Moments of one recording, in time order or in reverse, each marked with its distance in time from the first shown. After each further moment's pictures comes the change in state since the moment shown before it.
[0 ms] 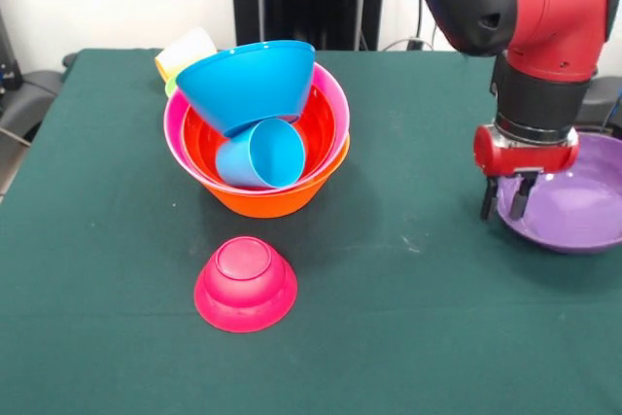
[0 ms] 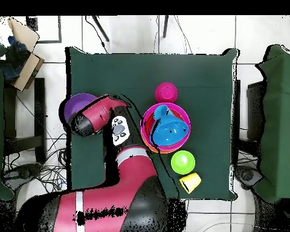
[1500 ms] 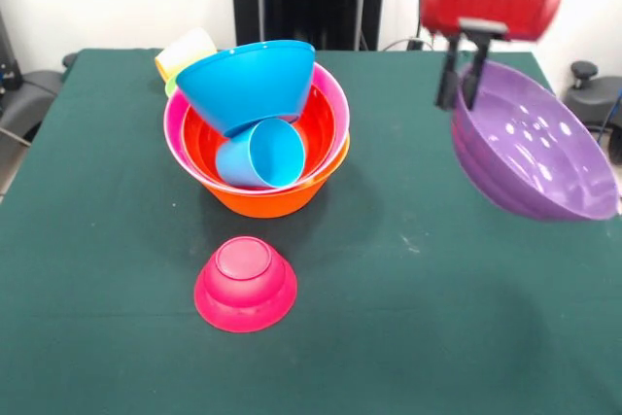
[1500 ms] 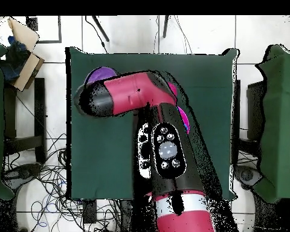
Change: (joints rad) arm -0.192 -0.369 0.025 0.050 0.215 0.274 -0.012
